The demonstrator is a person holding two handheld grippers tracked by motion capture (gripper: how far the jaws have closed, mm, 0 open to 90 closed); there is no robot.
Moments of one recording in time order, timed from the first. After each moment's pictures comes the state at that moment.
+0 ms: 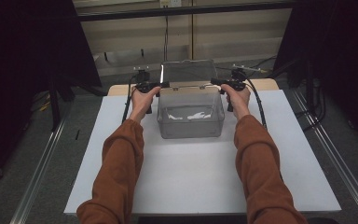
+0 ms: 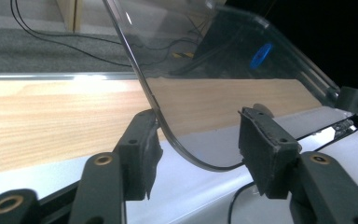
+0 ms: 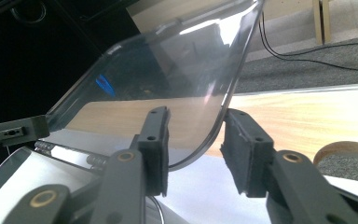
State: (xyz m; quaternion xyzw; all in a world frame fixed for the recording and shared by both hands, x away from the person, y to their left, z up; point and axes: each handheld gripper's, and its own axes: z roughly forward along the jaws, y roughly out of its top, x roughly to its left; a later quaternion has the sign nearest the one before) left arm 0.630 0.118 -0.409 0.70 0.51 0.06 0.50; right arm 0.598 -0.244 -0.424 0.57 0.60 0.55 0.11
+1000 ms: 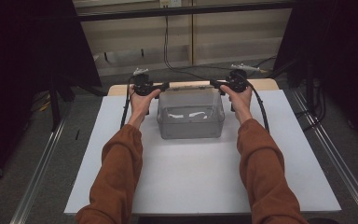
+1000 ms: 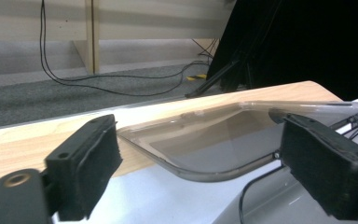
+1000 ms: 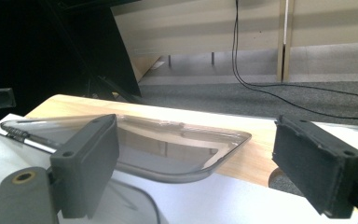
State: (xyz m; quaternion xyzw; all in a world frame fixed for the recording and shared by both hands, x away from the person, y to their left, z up) left arm 0.615 0.121 -0.408 0.71 0.45 0.15 0.52; right arm 0.582 -0.238 -0.409 0.53 0.64 0.51 0.22
